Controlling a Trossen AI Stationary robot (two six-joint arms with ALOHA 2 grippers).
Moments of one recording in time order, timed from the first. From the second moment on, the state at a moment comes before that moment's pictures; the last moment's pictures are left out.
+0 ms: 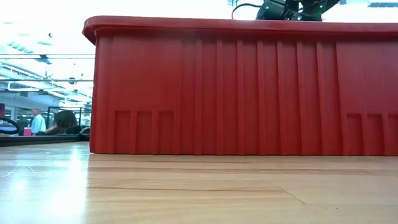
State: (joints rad) left arm -0.12 1.39 1.62 -0.92 -0.63 -0.32; right arm -0.46 1.31 0.99 -0.59 0.22 0.34
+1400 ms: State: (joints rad) left arm -0.12 1.39 1.62 -0.92 -0.63 -0.25; right arm -0.27 1.31 0.85 -0.44 0.62 0.82
